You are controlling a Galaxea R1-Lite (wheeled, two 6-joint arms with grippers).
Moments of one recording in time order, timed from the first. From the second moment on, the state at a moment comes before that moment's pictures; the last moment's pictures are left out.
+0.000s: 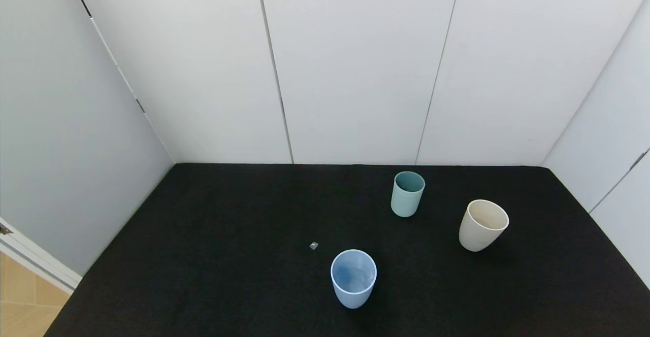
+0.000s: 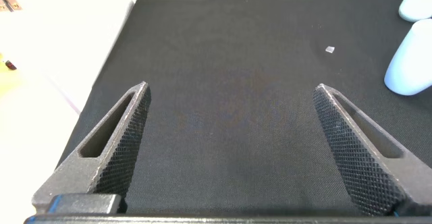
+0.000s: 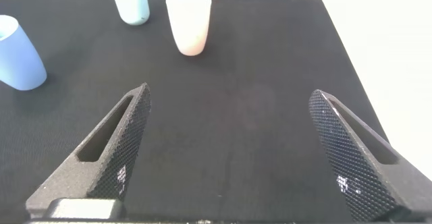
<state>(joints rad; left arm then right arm) 0.00 0.00 0.00 0.00 0.00 0.05 0.00 0.00 -0.03 0.06 0.02 -0.01</state>
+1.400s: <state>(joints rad) 0.00 0.00 0.00 0.00 0.00 0.05 0.20 1.06 -0.41 -0.37 0.03 -0.03</state>
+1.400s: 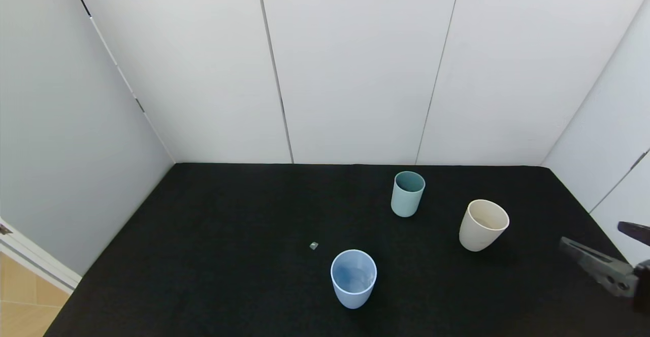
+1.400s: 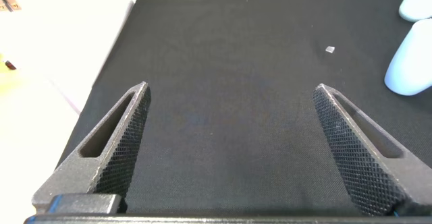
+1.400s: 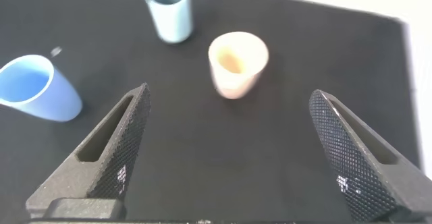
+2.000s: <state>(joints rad) 0.00 0.00 0.00 0.00 0.00 0.05 0.36 1.49 -0.50 -0.55 0.02 -0.03</state>
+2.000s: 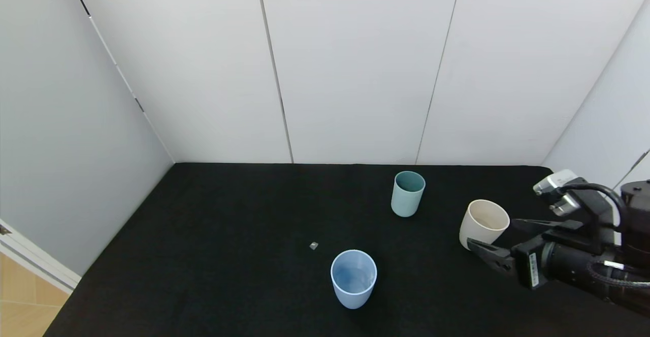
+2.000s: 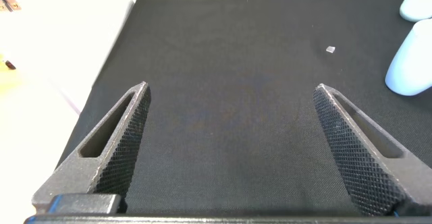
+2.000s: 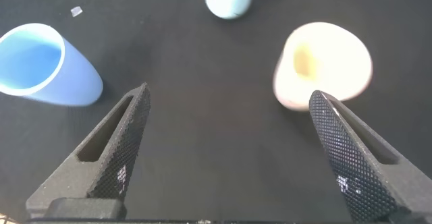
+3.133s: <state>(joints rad) 0.00 0.00 0.00 0.00 0.00 0.05 0.42 2.08 -0.90 -0.73 -0.07 -0.03</state>
